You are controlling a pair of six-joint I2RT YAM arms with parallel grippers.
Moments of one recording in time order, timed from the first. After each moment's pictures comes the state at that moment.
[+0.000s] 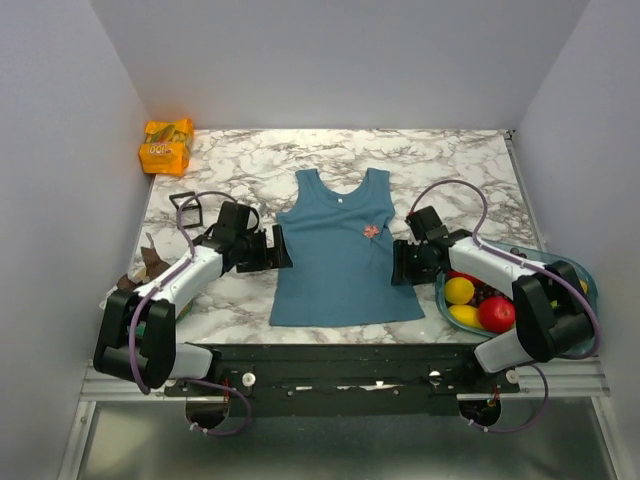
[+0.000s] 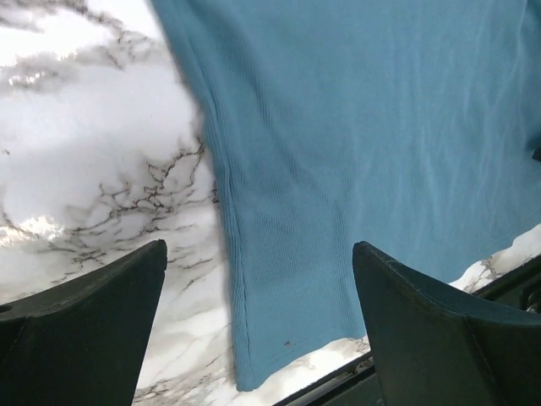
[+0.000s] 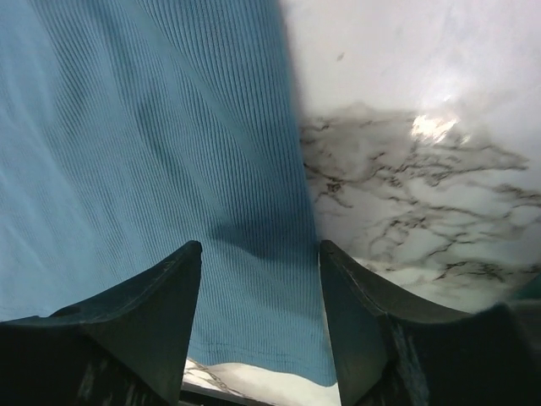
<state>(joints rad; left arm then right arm) -0.27 1.35 0.77 -0.36 0.35 -0.37 0.41 1.48 0.79 -0.49 -0.09 0.39</state>
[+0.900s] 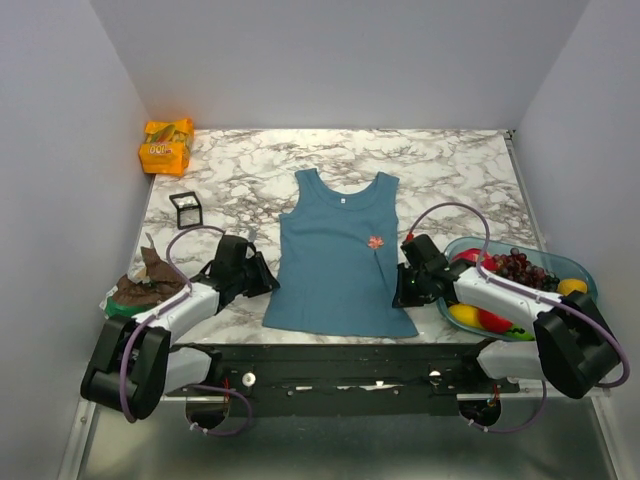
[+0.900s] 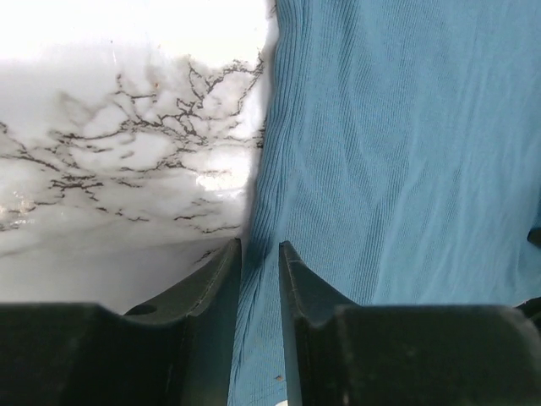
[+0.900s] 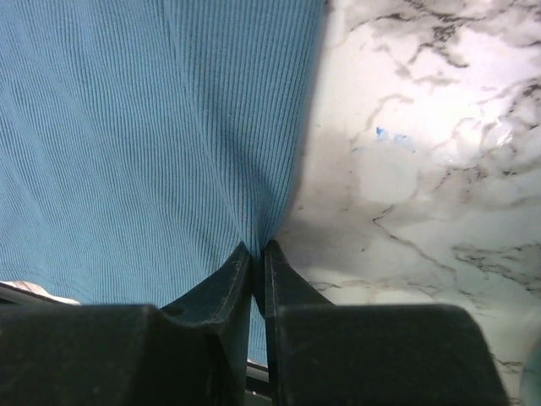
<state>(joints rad) -0.32 1.20 0.41 -0.07 0.25 -0.59 0.58 1.28 0.58 -0.42 -0.07 0.57</state>
